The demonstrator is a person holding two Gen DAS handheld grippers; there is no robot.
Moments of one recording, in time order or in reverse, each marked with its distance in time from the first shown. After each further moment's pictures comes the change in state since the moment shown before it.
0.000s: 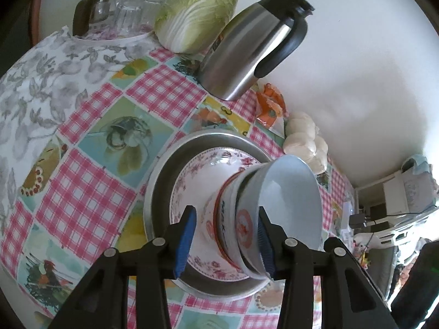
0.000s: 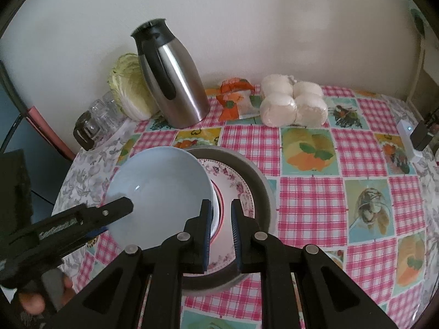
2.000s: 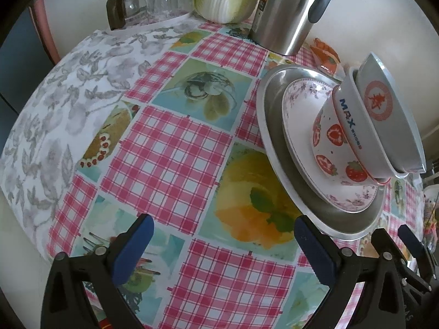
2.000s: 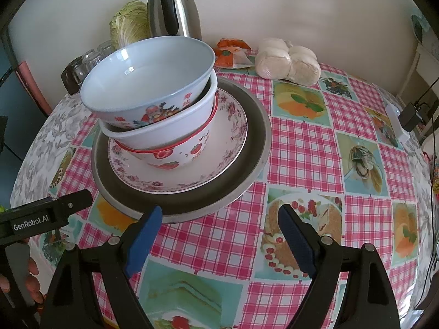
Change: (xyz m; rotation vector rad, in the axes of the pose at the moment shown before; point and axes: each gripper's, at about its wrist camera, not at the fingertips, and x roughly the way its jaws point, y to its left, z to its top) left arm 0.010 0.069 -0.065 0.154 0.063 0.333; right arm 0.030 0.004 -0.097 -0.115 0.073 -0.135
